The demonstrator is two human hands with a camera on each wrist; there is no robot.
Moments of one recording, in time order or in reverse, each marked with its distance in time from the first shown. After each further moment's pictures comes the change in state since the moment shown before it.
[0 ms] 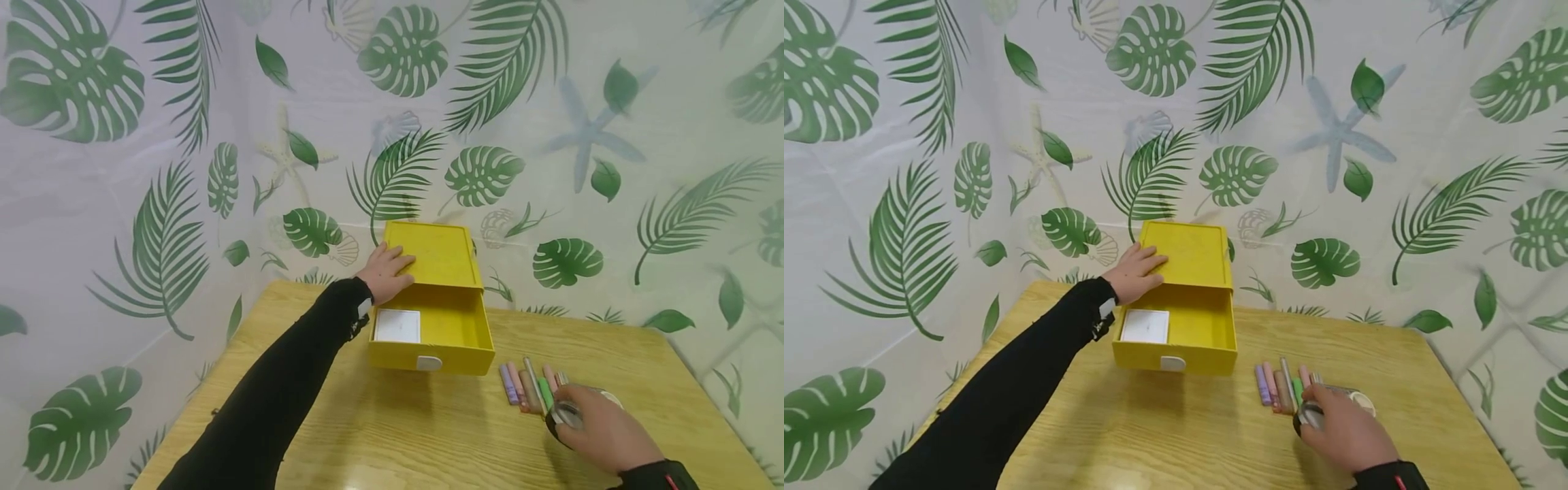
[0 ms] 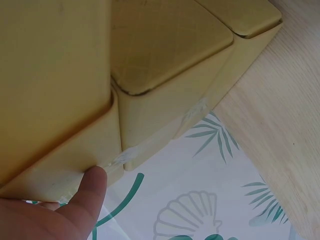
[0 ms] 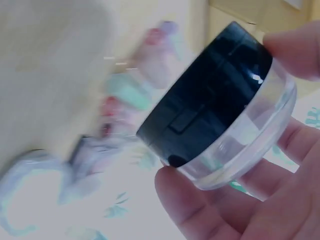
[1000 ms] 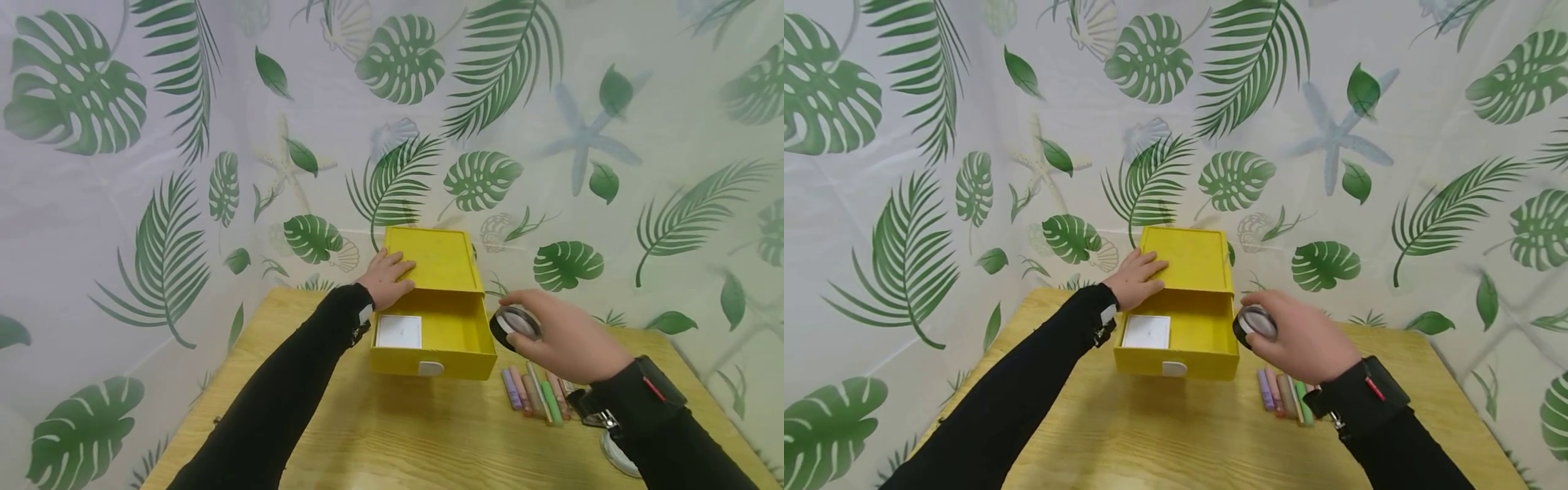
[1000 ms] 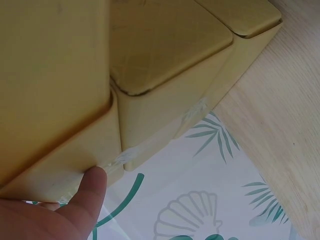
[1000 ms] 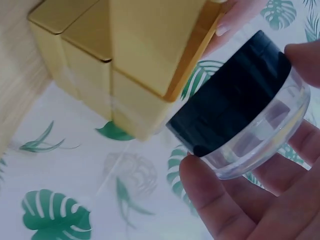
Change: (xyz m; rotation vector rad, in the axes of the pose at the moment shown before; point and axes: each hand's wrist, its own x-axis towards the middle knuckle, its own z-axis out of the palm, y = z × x) left_hand 0.001 0.002 0.001 0.041 0.006 -0.006; right_hand 0.024 -0.116 -0.106 0.004 0.231 -0.463
